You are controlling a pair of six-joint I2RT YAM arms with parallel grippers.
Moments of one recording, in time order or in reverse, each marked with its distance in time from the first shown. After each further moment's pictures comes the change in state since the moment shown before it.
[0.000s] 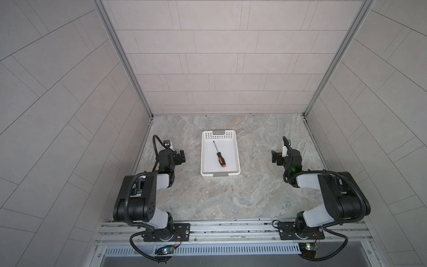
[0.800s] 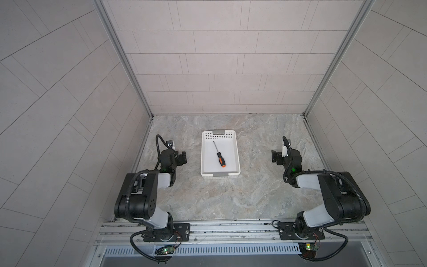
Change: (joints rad) left arm -0.015 0.011 0.005 -0.020 -0.020 0.026; right arm 0.002 0.000 0.000 0.012 0.003 -0.005
